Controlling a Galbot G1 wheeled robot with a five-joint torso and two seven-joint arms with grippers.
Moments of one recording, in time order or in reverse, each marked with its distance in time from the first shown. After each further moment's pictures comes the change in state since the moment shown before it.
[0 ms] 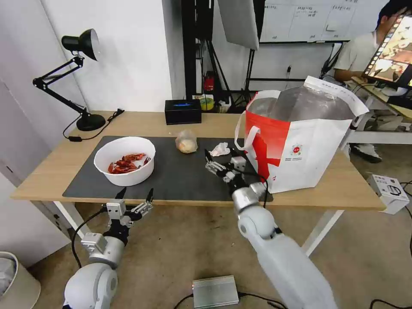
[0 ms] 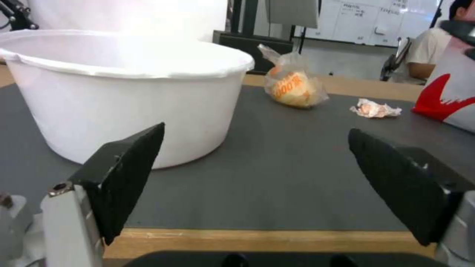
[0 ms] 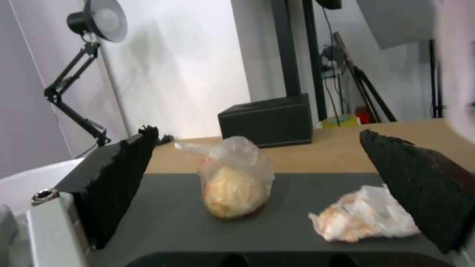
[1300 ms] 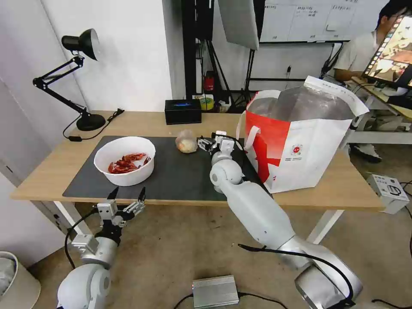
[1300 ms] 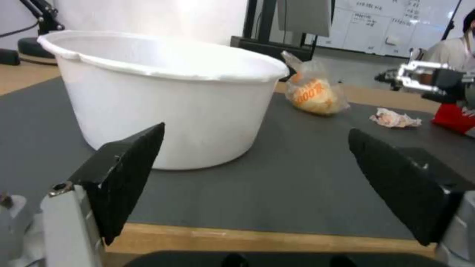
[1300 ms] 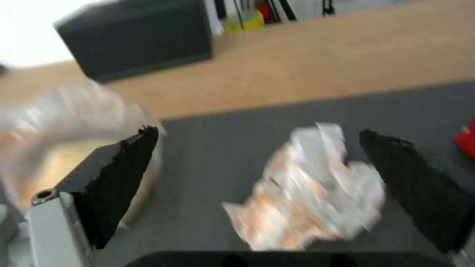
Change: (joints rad) left arm -0.008 -0.013 -0.064 0.032 -0.039 -0.020 0.036; right arm 0.358 0.137 -0.115 -0.315 0.206 -0.403 0.494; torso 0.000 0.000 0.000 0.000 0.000
